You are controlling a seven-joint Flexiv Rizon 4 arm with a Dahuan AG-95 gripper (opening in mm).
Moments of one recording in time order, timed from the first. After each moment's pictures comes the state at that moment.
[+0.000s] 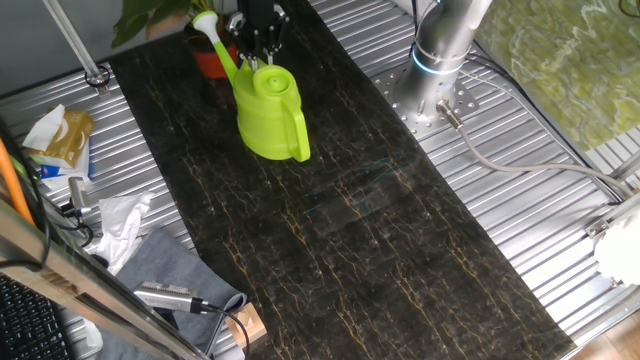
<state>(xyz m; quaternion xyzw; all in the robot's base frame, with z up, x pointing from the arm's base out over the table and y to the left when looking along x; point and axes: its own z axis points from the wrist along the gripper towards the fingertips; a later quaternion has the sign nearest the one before) 0.435 -0.048 0.291 -0.73 0.66 0.04 0.16</state>
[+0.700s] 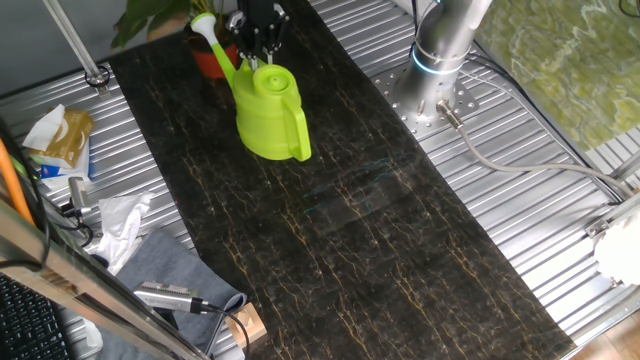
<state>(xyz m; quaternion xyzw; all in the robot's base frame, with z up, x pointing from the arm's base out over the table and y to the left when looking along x) 0.434 -0.048 0.291 -0.74 0.65 0.04 0.18</state>
